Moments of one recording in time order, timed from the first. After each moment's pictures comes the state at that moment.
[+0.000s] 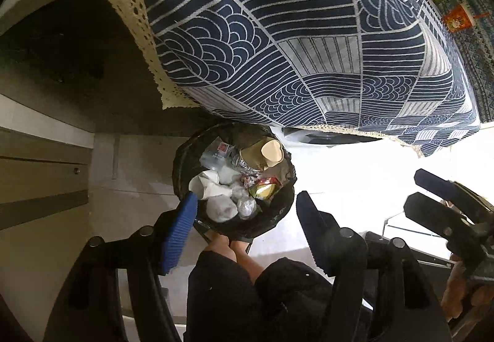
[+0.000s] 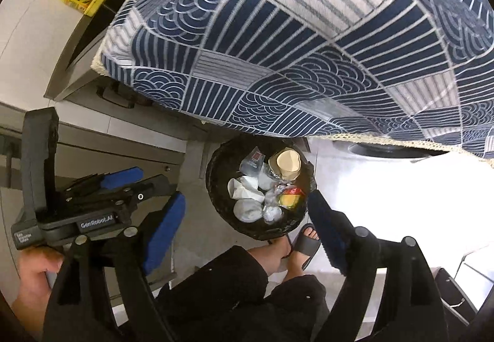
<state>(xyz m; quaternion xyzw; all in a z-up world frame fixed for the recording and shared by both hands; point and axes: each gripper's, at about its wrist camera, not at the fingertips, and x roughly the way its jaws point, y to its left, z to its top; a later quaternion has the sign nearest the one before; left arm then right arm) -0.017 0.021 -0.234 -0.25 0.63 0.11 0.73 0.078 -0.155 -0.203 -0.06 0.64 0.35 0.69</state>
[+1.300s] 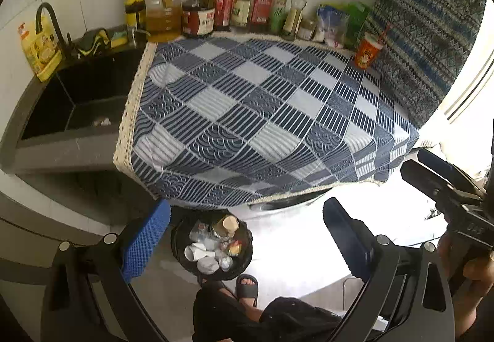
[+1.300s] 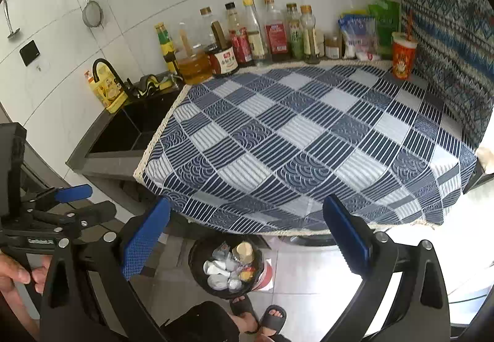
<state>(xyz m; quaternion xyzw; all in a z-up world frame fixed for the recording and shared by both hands) -0.013 -0.077 0.009 -0.13 0.48 0.08 0.87 0.079 -0.285 0.006 -0.01 0.42 0.33 0.85</state>
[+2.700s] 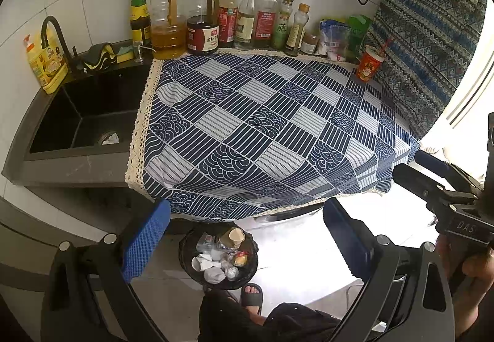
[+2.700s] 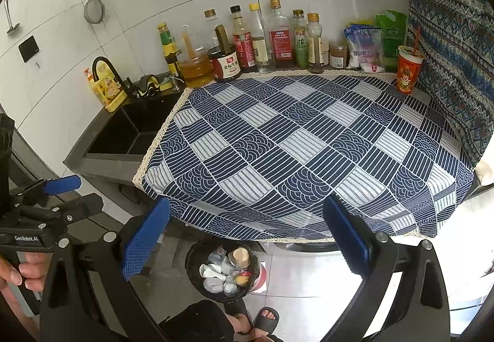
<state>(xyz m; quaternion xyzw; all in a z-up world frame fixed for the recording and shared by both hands) -0.009 -0.066 0.029 -0.12 0.46 0.09 0.87 0.094 -0.269 0.019 -0.03 0.42 0.33 0.85</state>
